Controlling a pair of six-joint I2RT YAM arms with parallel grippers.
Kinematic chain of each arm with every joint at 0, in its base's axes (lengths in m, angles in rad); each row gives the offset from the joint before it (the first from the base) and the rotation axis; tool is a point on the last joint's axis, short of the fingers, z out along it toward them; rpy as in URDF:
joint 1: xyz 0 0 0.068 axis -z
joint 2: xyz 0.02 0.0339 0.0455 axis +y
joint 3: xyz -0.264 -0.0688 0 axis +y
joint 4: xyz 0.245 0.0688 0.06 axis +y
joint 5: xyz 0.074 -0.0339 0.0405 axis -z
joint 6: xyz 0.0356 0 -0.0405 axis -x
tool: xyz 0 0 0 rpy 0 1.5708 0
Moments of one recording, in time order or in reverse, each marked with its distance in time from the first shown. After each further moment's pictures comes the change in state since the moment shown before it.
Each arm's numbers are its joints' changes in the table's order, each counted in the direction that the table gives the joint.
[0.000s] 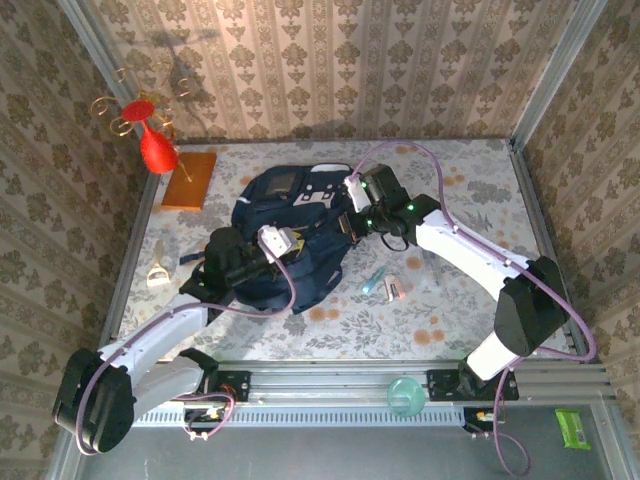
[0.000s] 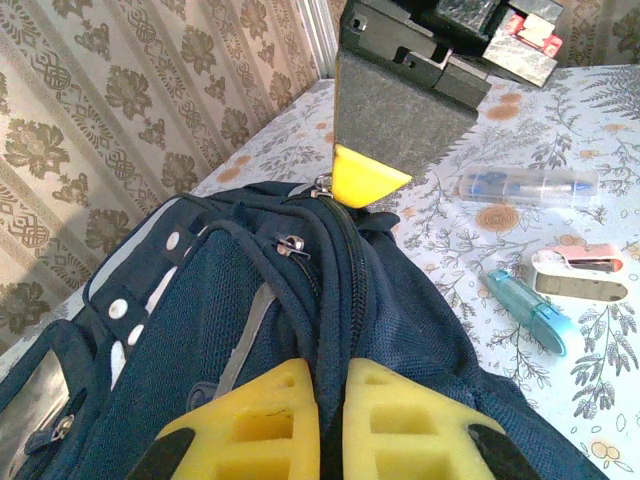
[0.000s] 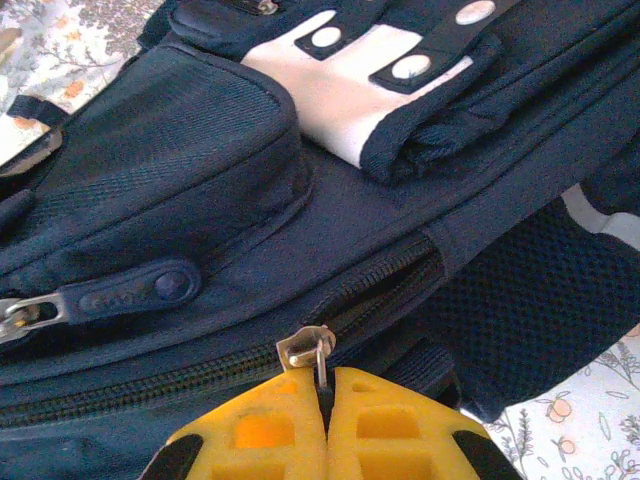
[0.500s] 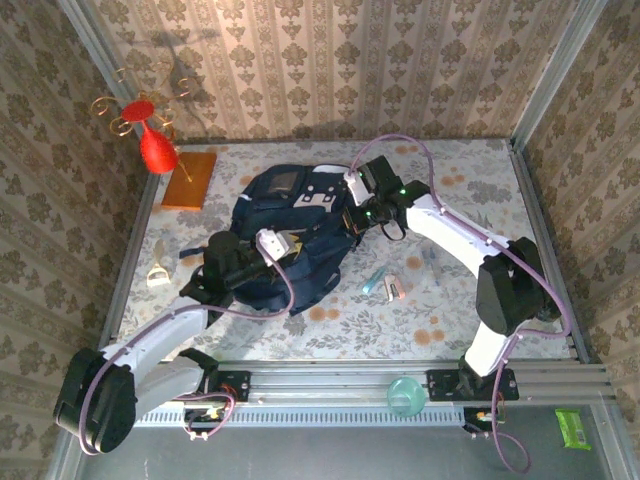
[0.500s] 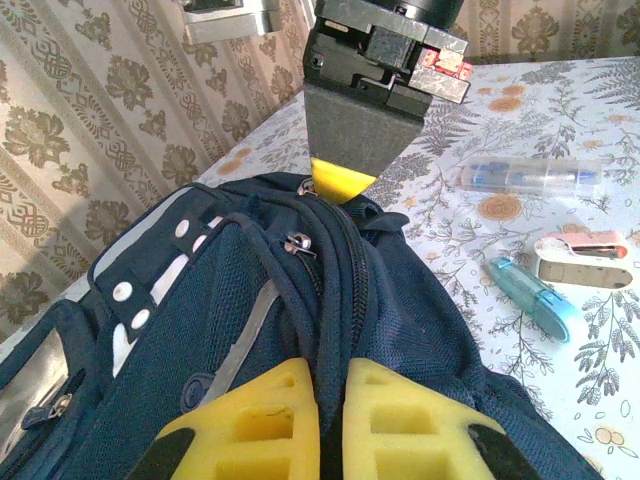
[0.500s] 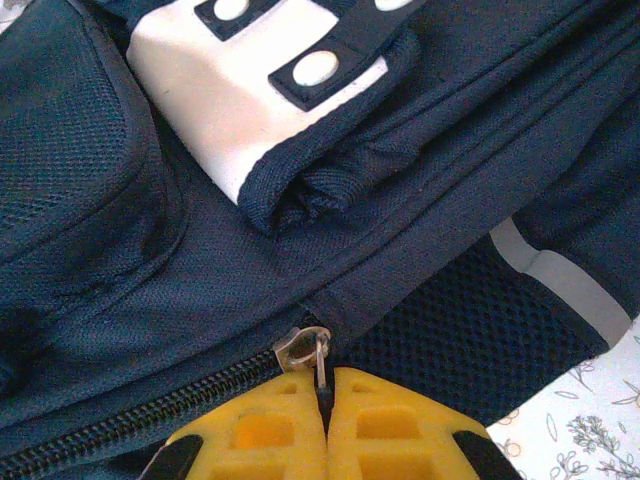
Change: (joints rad) left arm -0.021 0.000 0.050 -0.050 0.018 -0.002; right arm 0.055 0.148 -0.123 0.100 0.008 0.056
